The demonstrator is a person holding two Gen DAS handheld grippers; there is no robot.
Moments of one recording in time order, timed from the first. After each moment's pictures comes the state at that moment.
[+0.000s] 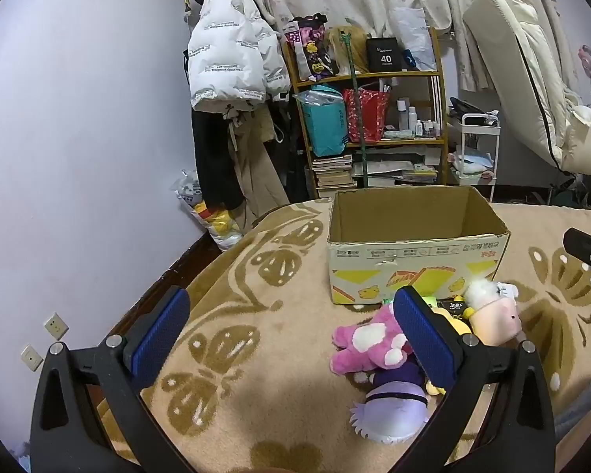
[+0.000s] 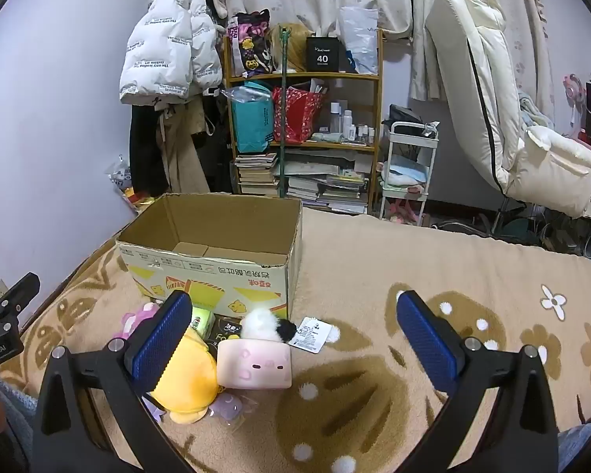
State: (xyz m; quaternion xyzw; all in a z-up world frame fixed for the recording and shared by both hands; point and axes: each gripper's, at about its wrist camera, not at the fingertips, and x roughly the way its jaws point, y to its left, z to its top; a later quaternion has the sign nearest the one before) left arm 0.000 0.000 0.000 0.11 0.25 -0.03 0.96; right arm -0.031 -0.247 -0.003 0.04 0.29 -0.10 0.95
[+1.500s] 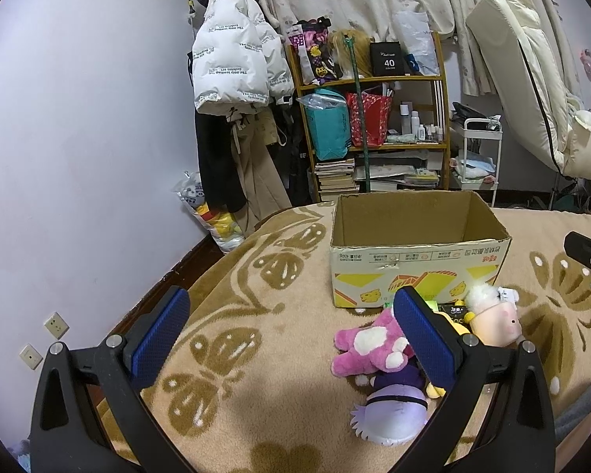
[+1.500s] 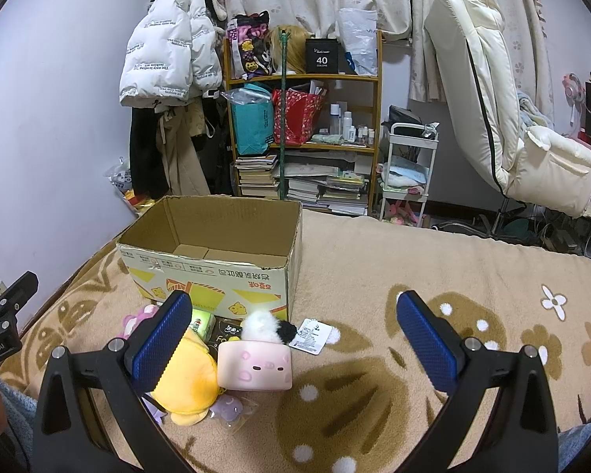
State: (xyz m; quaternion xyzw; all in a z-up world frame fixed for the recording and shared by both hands) left arm -0.005 -0.004 0.008 0.11 0.24 -0.02 0.96; right arm -0.031 -0.247 -0.002 0.04 0.28 -0.09 0.95
